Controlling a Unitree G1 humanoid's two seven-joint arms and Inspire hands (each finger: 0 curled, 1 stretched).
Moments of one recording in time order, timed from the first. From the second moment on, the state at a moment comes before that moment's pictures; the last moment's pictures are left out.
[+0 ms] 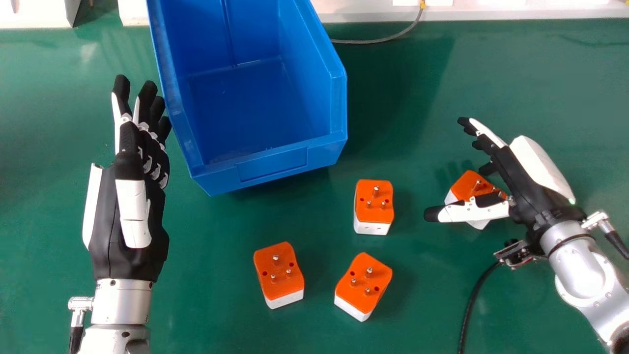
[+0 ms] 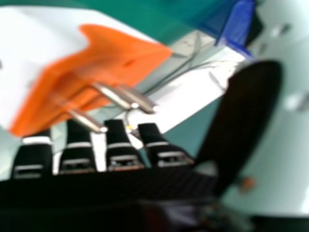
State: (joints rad) left arm 0.00 0.09 0.21 0.40 -0.30 -0.76 -0.37; right arm -0.51 -0.45 0.19 1.10 -0.45 -0.55 -0.19
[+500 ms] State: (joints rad) left arm 0.00 0.09 0.21 0.40 -0.30 -0.76 -0.37; right arm -0.51 -0.45 0.21 1.12 -0.47 -0.56 -0.23
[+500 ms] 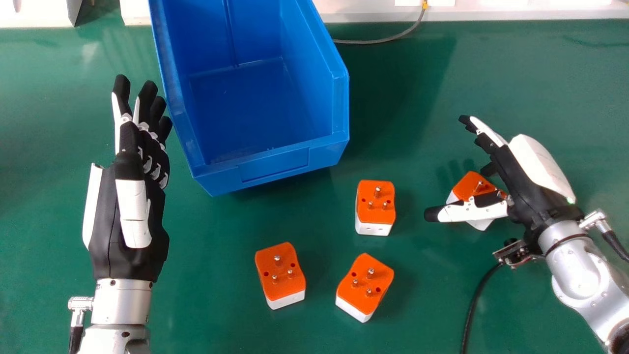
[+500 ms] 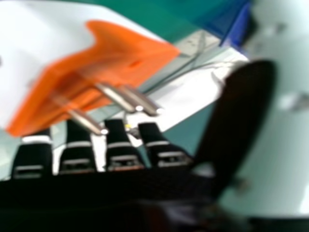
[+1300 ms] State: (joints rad) left arm 0.00 0.09 0.20 0.39 -0.29 -0.75 -0.37; right arm -0.49 -0.52 0.23 1.06 -0.48 -0.55 -0.17
